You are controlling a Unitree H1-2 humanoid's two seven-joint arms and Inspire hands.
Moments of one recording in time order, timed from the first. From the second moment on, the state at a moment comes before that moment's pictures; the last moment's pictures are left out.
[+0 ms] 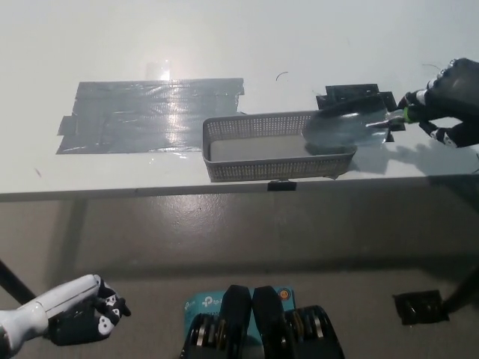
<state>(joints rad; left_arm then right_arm) -0.12 0.59 -0.05 -0.41 0.36 0.46 -0.85 -0.89 -0.79 0.51 0.28 -0.82 -0.45 0.45</state>
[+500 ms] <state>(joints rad) -0.12 0.57 -0.04 -0.42 0.39 0.46 -0.89 -0.94 -0.78 0.54 0.32 -0.90 -0.45 0.47</state>
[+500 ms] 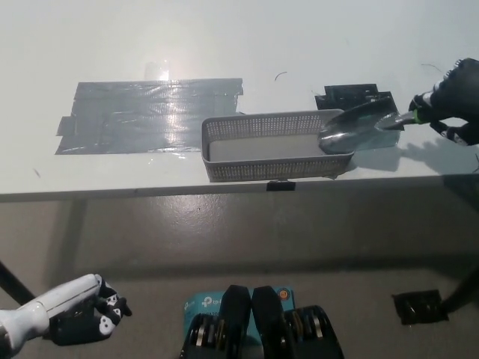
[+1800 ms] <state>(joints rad) -0.22 0.54 -0.04 -0.43 0.46 0.46 -1.00 -0.96 -0.62 0.58 0.33 -0.97 -0.46 0.48</state>
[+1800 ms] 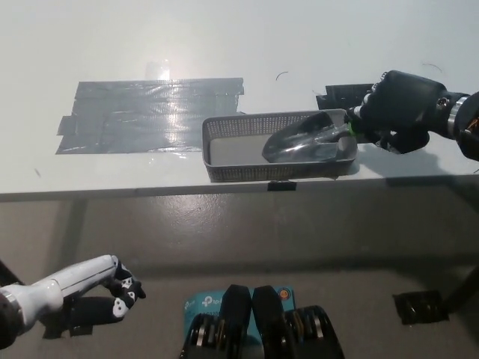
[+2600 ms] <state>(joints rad) -0.21 0.49 -0.07 -0.41 0.49 0.46 -1.03 -0.97 -0.40 0.55 0.40 -0.99 -0.37 0.50</state>
